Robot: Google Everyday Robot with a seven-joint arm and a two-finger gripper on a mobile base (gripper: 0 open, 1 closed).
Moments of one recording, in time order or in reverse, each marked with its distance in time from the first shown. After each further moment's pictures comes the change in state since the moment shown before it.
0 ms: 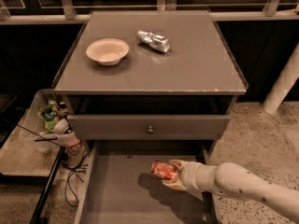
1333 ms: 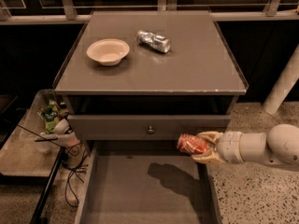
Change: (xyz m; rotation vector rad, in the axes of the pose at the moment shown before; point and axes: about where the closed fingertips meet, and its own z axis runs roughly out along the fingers) arm -0.050 -0.087 -0.146 -0.023 -0.056 -0.020
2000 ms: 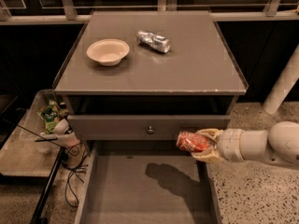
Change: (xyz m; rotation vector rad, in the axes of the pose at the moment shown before) arm -0.015 -0.001 -0.009 0.021 0.016 -0.043
